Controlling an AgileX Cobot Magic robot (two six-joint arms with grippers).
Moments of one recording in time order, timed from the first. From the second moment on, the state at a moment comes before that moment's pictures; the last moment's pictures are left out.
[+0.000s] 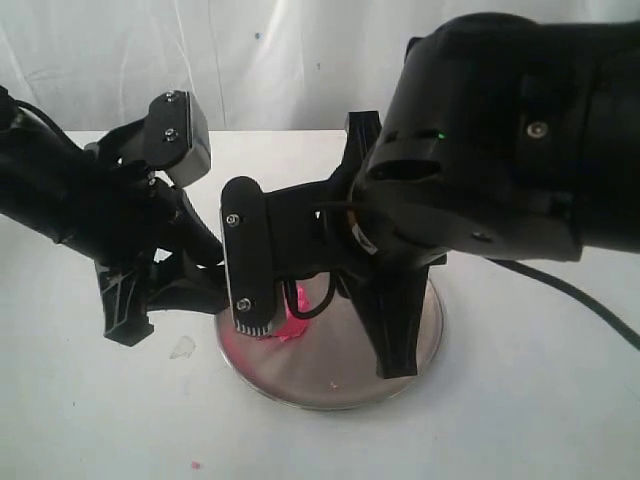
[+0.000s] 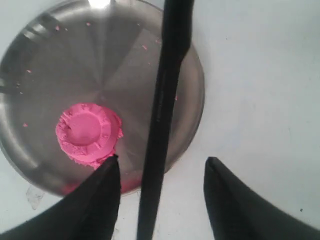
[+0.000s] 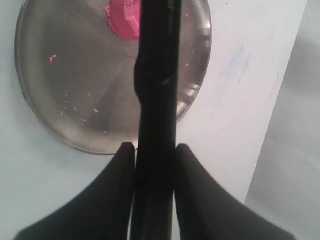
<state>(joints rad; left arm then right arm) -0.32 1.39 -0.99 -0.70 0.86 1.34 1.02 1.48 -1.16 -0.57 0.94 -0.45</state>
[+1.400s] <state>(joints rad) -0.33 1.44 -1.00 -0.75 0.82 1.36 1.00 1.47 -1.16 -0.57 0.95 -0.27</state>
